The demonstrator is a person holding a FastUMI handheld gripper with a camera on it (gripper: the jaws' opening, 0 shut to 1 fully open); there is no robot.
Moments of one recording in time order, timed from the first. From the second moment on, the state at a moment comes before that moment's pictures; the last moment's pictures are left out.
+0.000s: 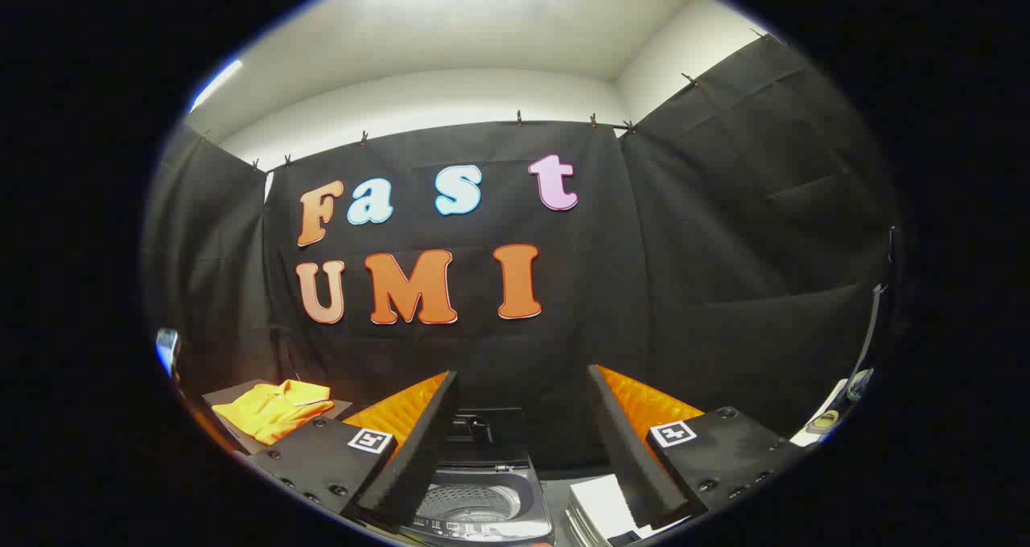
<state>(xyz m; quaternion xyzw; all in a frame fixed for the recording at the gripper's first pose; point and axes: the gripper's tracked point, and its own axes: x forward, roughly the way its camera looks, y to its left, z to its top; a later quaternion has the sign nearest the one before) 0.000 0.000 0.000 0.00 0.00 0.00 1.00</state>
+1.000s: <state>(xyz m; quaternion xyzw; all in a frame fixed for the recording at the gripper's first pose) 0.014 -0.005 -0.007 0.00 0.00 0.00 1.00</state>
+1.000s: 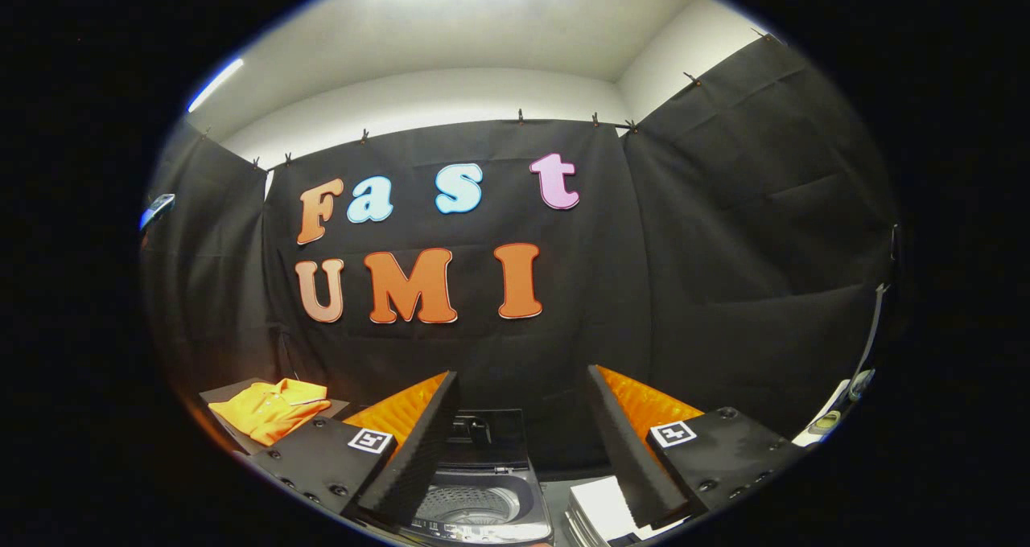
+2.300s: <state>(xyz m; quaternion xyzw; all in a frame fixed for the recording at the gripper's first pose) 0.028 0.033 -0.022 -0.01 0.03 0.02 1.00</state>
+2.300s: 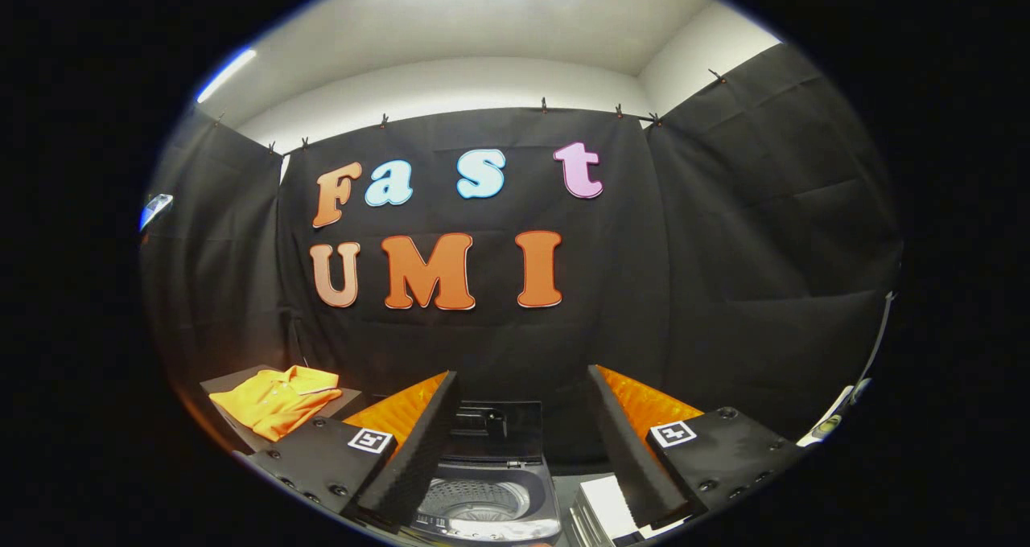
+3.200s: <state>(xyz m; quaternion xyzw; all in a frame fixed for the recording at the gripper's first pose) 0.080 0.258 -0.035 0.00 0.04 0.12 0.99</state>
